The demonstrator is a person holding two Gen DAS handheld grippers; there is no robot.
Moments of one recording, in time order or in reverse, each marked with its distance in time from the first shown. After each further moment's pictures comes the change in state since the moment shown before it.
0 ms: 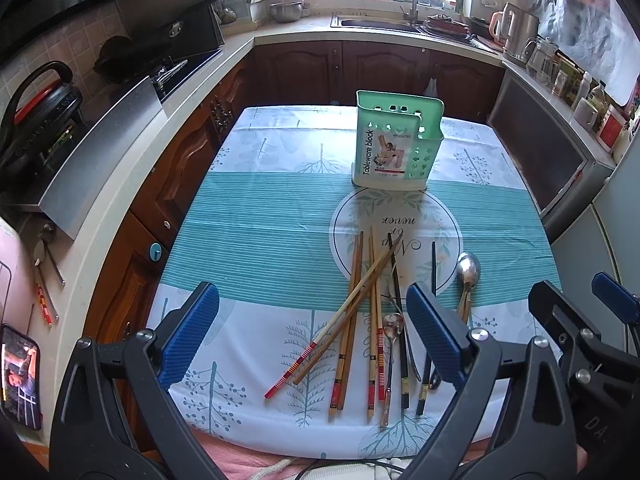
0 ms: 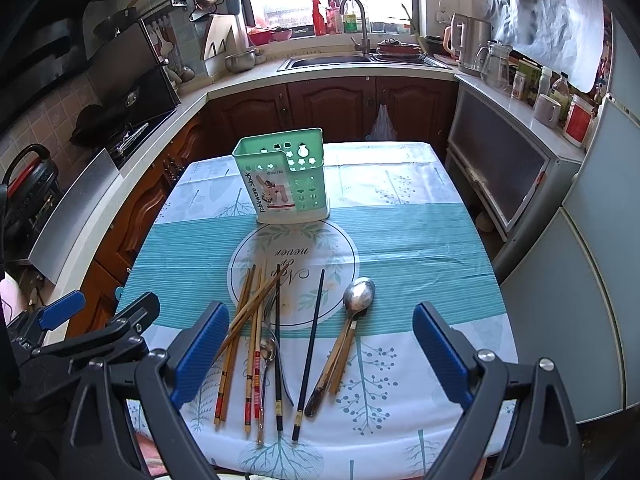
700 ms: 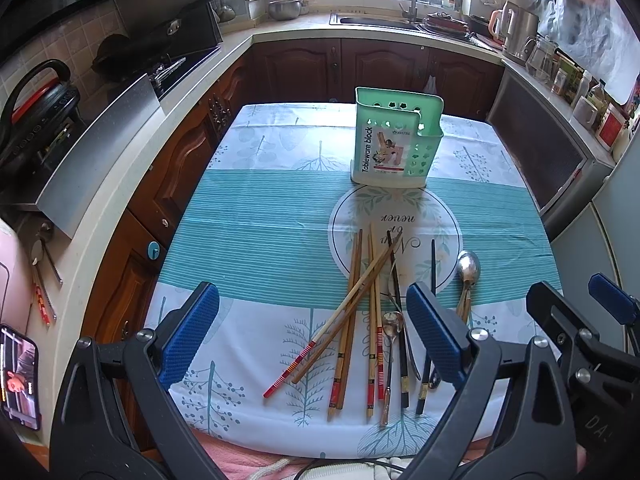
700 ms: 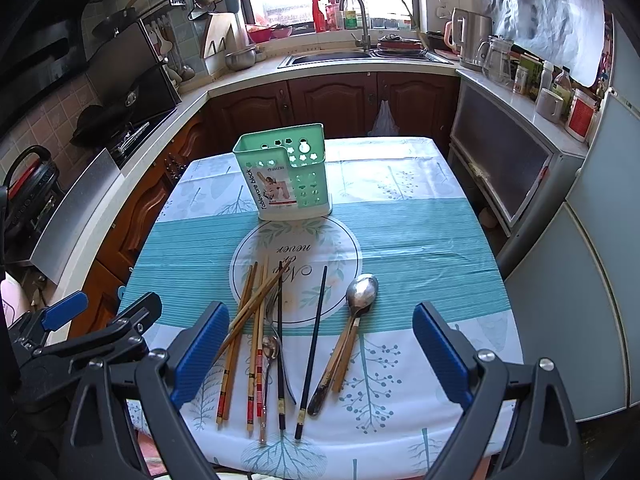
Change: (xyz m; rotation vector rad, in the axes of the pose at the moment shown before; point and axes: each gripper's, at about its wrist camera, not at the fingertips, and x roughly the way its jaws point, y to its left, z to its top) left arm 0.003 -0.004 -0.003 0.002 0.003 -0.001; right arm 0.004 0.001 -0.003 0.007 0.009 0.011
